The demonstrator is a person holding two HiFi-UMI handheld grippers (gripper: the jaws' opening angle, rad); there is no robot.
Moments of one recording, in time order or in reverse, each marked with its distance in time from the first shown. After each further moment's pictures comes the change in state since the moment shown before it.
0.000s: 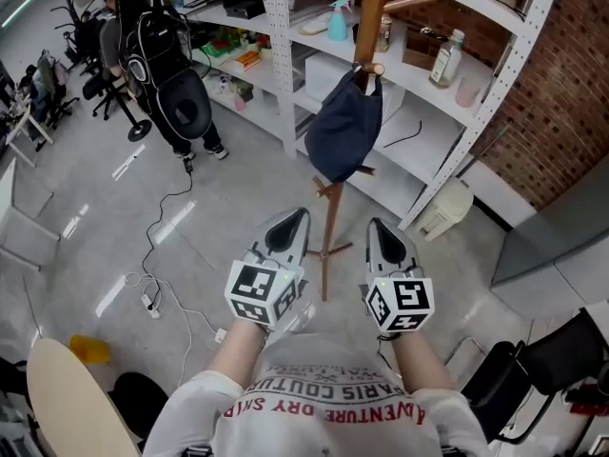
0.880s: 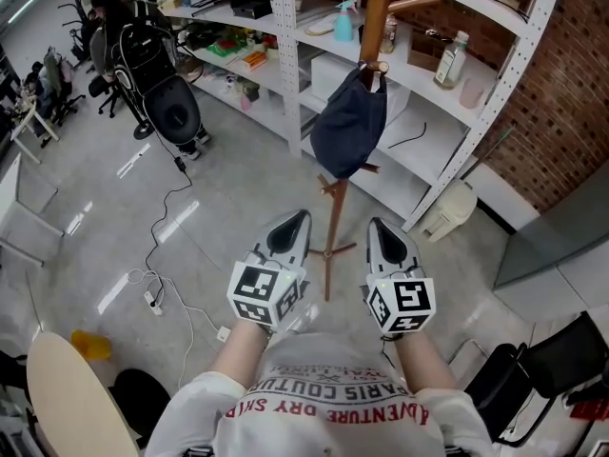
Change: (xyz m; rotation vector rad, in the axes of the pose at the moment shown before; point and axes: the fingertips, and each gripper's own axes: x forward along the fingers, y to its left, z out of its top) left arm -0.013 -0.002 -0.003 -0.006 0.010 0.030; right arm -0.008 0.013 0.007 -0.034 -0.006 0.037
